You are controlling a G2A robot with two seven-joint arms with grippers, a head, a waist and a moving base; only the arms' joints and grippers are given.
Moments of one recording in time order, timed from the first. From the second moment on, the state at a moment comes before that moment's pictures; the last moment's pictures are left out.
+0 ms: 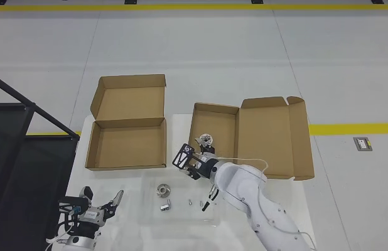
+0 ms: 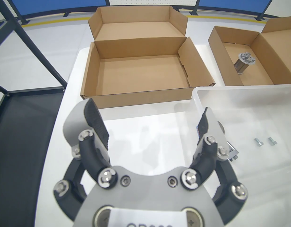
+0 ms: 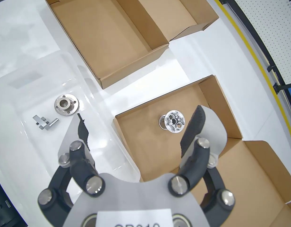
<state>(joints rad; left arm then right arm) 1.75 -1.20 -1.69 -1.84 1.21 -0.09 0.13 -0.83 -1.45 0.98 -1.59 -1.57 -0.43 0.67</state>
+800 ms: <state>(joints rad) 1.75 -1.20 -1.69 -1.84 1.21 -0.09 0.13 -0.93 -1.49 0.79 -1.58 -1.63 -0.30 0.86</state>
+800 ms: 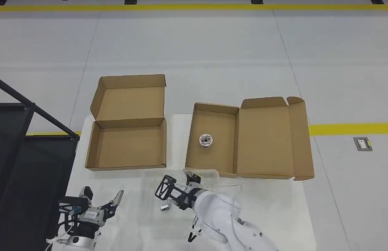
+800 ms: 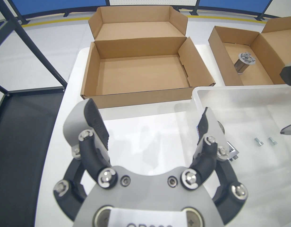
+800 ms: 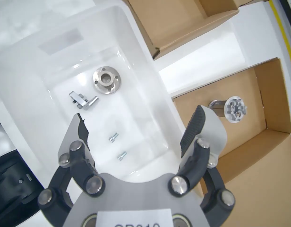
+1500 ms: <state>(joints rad) 1.75 -1.20 -1.69 -1.84 1.21 -0.09 0.13 -0.91 -1.54 0.78 -1.37 -1.54 -0.09 0.96</state>
